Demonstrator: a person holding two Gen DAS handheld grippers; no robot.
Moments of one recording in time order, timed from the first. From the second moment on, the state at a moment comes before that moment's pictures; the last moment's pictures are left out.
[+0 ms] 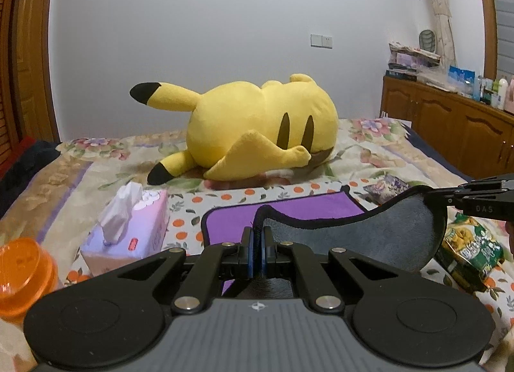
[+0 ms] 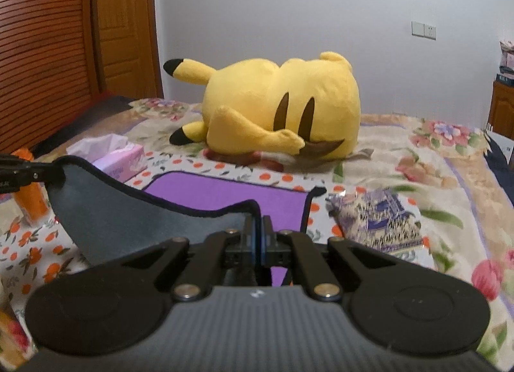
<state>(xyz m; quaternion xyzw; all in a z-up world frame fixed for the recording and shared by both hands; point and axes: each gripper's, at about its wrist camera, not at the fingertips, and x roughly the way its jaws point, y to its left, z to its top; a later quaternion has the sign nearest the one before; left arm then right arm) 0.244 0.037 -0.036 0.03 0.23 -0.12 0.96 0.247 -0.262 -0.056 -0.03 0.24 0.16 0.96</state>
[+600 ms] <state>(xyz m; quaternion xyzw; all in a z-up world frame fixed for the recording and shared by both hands) 0.277 0.031 -0.028 0.05 0.22 -0.12 0.97 0.277 -0.257 -0.050 -0.05 0.22 0.15 0.96</state>
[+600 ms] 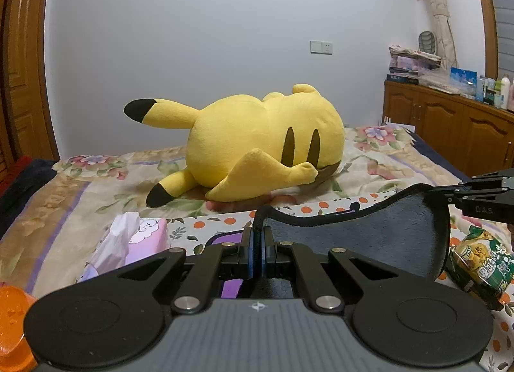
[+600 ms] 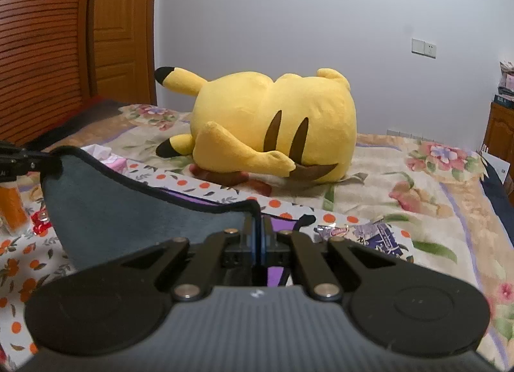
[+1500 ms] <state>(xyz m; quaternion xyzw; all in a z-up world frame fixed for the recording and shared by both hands) 0.350 0.026 -0.028 0.04 0.20 -0.08 0.98 0.345 -0.253 -0.059 -0.06 0.21 0.11 0.97</state>
